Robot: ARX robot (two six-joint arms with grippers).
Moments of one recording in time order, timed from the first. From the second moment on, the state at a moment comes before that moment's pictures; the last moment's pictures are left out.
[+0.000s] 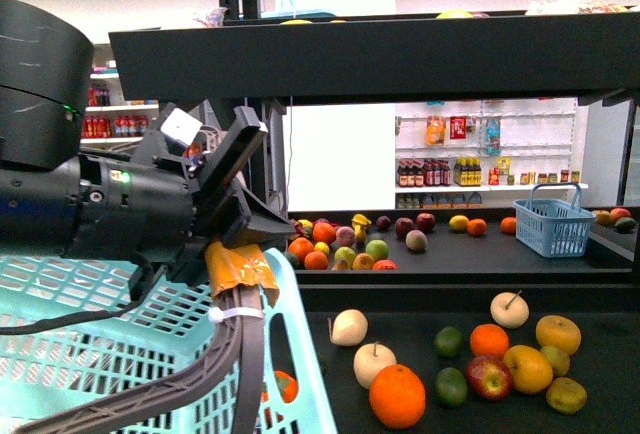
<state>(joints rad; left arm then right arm) -0.27 1.73 1.14 0.31 0.58 -0.63 0.00 0.00 0.01 0.00 0.00 0.00</state>
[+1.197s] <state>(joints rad) -0.37 1.85 1.24 0.35 0.60 -0.60 -0.21 1.82 0.94 0.31 -0.13 -0.05</state>
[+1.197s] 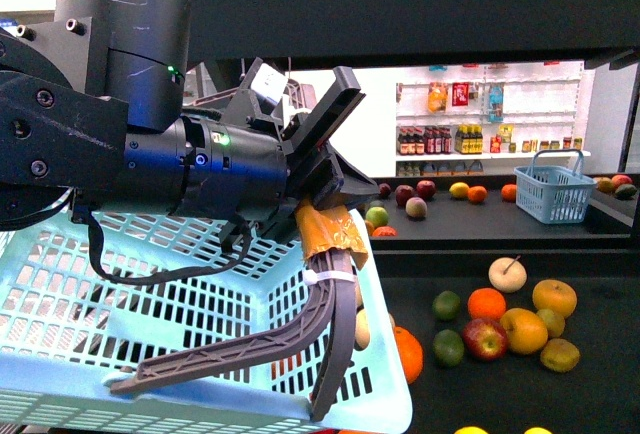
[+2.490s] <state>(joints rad) -0.37 1.85 1.24 0.35 0.60 -0.60 -0.10 2.76 1.71 0.15 -0.02 -0.18</state>
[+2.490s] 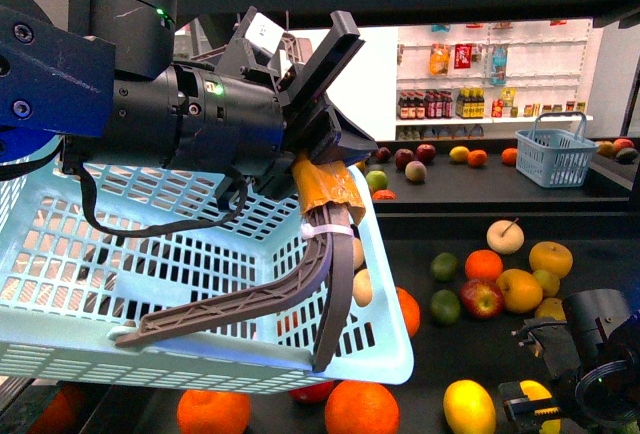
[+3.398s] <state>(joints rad) -0.37 1.85 1.24 0.35 0.60 -0.60 -0.08 2.73 1.69 0.18 0.01 -0.18</state>
